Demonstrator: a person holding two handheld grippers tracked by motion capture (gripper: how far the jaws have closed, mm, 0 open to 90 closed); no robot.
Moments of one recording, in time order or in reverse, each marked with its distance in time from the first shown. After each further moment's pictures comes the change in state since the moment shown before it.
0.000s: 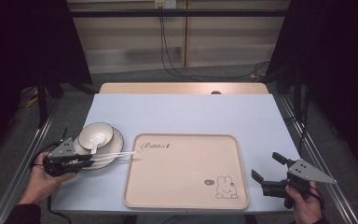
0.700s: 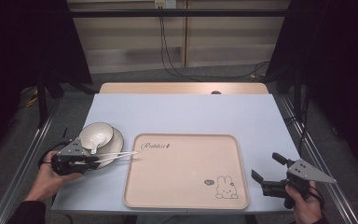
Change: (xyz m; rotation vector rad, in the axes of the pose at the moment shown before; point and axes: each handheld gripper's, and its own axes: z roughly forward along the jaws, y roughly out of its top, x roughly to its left) left arm -0.002 0.007 0.015 0.041 -0.070 0.011; right arm -0.001 0.000 0.000 0.010 0.006 -0.005
